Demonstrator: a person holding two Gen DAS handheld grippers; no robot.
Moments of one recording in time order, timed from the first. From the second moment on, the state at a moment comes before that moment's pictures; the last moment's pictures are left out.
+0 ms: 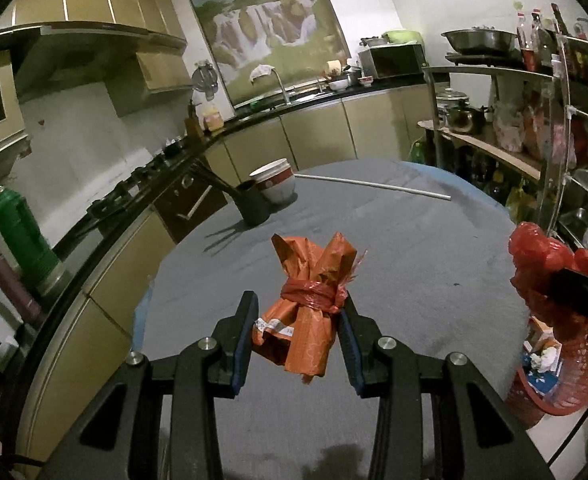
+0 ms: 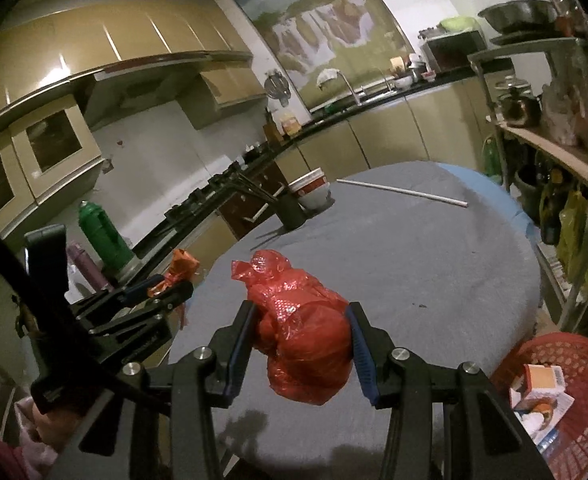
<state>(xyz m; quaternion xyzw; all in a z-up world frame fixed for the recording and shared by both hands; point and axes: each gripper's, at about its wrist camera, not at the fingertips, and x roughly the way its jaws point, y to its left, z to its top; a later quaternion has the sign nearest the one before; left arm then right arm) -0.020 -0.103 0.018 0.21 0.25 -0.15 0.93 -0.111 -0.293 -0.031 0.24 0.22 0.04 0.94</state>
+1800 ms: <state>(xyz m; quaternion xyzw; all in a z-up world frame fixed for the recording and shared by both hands) -0.119 -0.135 0.034 0.23 0.20 -0.14 0.94 -0.237 -0.336 -0.030 0.28 0.15 0.04 0.95</state>
